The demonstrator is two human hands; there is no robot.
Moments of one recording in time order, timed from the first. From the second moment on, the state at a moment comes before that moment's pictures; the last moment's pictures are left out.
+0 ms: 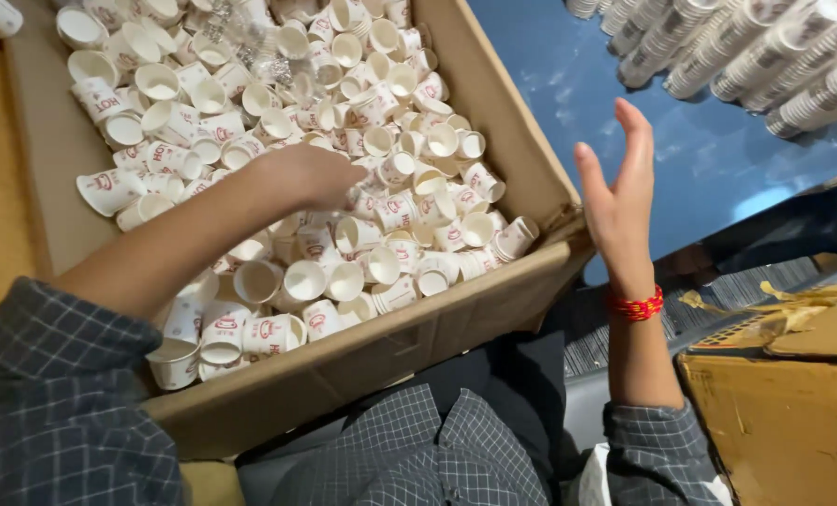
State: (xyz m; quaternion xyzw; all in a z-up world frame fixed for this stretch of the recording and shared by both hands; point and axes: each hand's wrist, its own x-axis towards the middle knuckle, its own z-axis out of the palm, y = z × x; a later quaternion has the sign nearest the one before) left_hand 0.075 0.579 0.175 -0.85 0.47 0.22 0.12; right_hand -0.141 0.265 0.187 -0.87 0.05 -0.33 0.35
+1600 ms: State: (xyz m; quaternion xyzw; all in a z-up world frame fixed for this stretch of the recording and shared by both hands) left_hand 0.073 0.616 0.122 -0.92 0.30 0.23 0.08; right_hand 0.063 0.354 0.111 -0.93 -0.29 0.21 0.04
